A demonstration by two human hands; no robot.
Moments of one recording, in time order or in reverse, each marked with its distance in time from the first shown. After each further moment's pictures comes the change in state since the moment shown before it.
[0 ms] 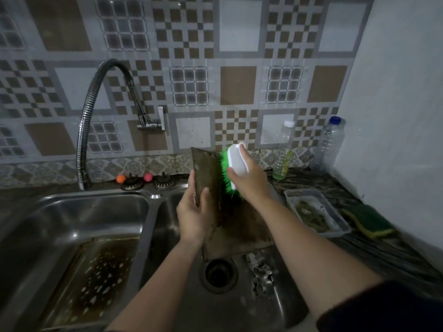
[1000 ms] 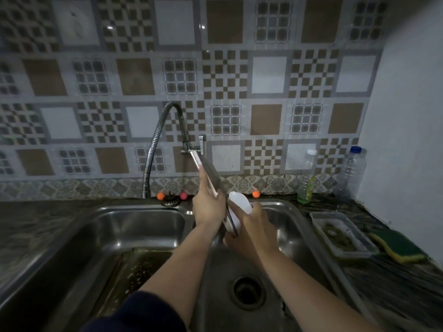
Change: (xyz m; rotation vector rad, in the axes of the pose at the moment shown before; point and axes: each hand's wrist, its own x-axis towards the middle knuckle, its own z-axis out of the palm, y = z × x) left_hand 0.026 0.073 -0.051 0.345 0.075 -0.176; right_hand -0.112 -0.052 0.035 -0.610 -0.165 -0.190
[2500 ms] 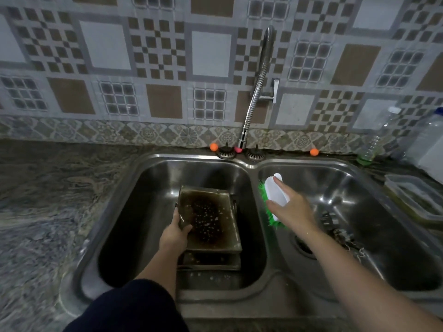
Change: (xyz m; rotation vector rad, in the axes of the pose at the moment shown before) left_hand 0.034 -0.311 -0.221 0.317 -0.365 -0.490; right_hand 0.005 -0.114 0.125 0.405 -0.048 0.370
